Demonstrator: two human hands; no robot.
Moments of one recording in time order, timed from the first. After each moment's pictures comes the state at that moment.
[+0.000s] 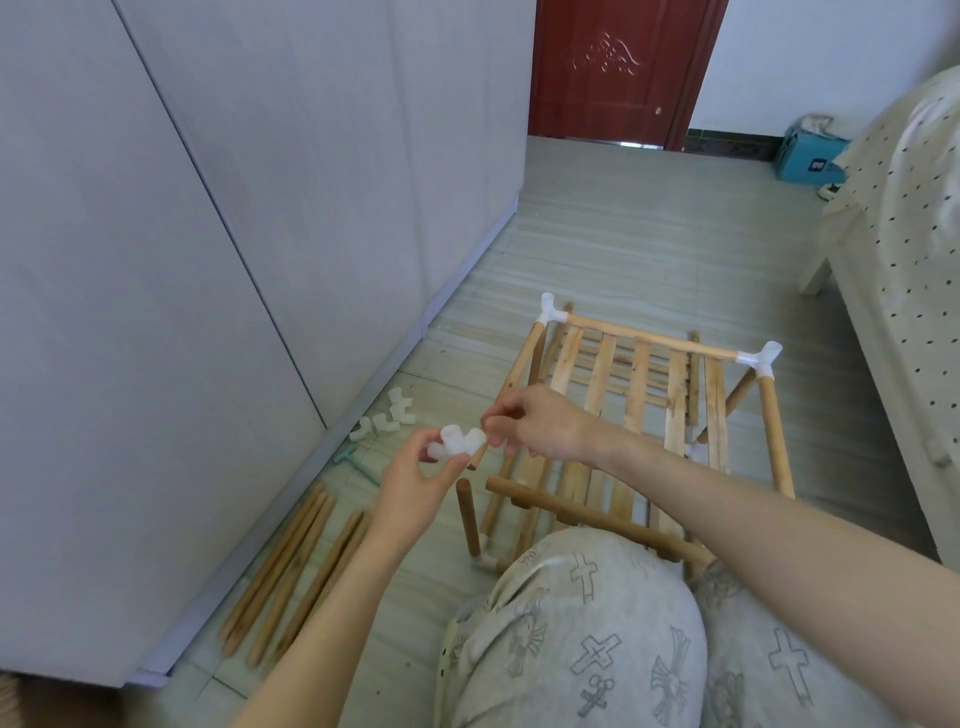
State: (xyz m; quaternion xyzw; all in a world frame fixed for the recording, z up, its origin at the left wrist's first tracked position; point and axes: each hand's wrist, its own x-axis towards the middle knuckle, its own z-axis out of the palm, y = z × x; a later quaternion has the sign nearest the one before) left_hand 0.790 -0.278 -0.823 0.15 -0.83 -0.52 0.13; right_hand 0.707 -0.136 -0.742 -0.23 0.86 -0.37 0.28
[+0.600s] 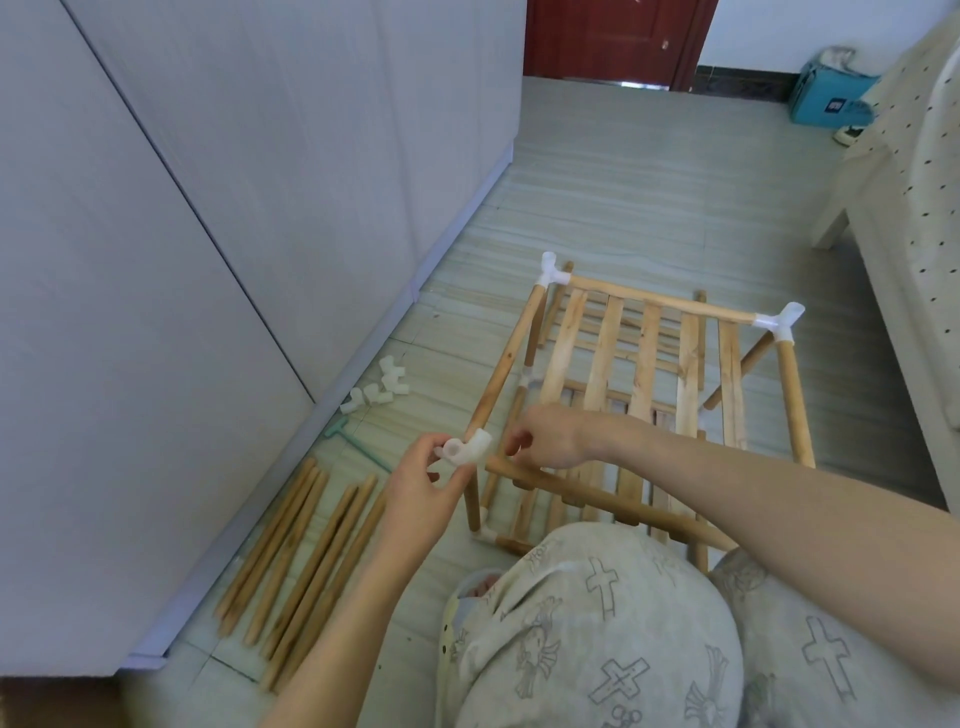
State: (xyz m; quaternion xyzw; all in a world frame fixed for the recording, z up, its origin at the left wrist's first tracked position) left_hand 0.794 -0.271 -0.859 0.17 -0.83 -0.53 0.07; right_hand 0.688 -0.134 -0.786 -0.29 0.88 -0.08 0.36
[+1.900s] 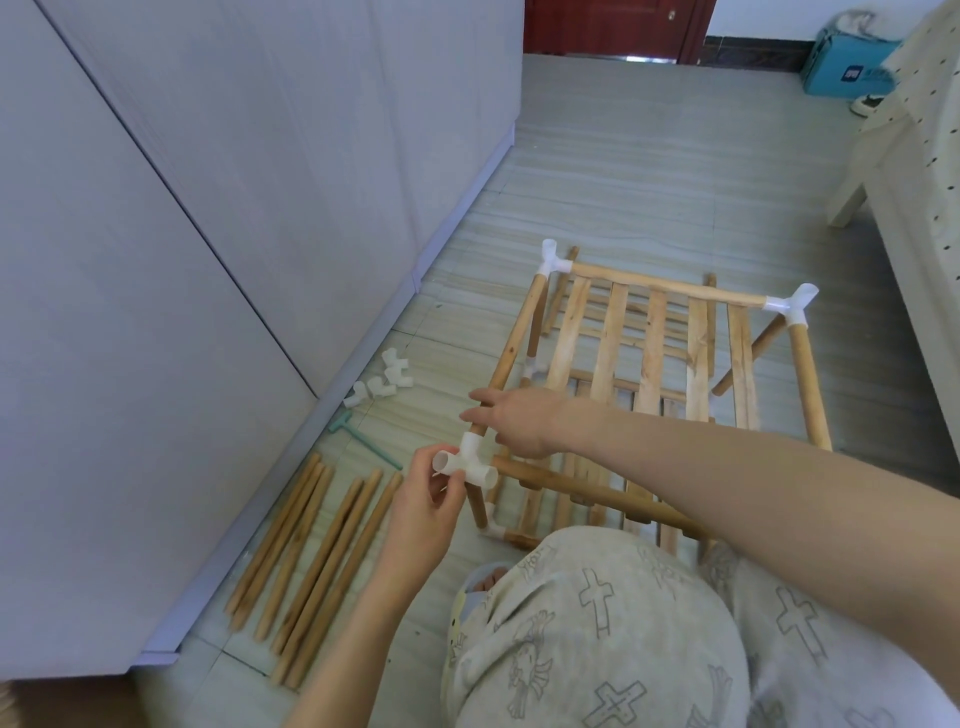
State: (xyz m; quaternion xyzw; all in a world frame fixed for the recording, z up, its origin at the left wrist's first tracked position) left_hand 0.809 -0.267 -0.861 0.15 -0.80 -0.57 0.06; right_hand 0.663 -0.162 -0.826 -0.45 0.86 0.08 0.23
